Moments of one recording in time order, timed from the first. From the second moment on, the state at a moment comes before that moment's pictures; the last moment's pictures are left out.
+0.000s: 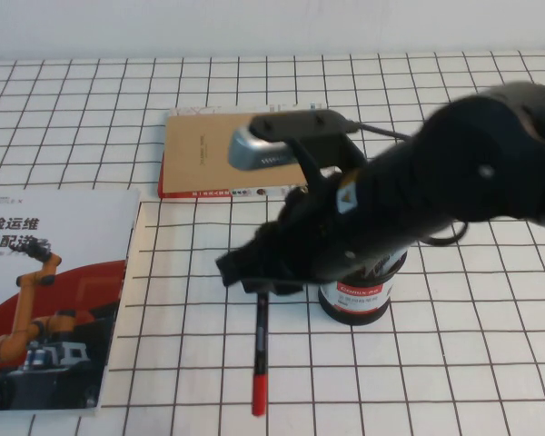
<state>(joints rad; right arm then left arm) 0.84 1.57 -1.34 0.28 0.80 0.18 0.00 -0.01 0.03 -0.07 0.38 0.12</state>
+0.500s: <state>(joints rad) 0.83 2.17 -2.12 0.24 0.98 0.32 0.00 -0.01 0.03 -0.07 0.38 0.12</state>
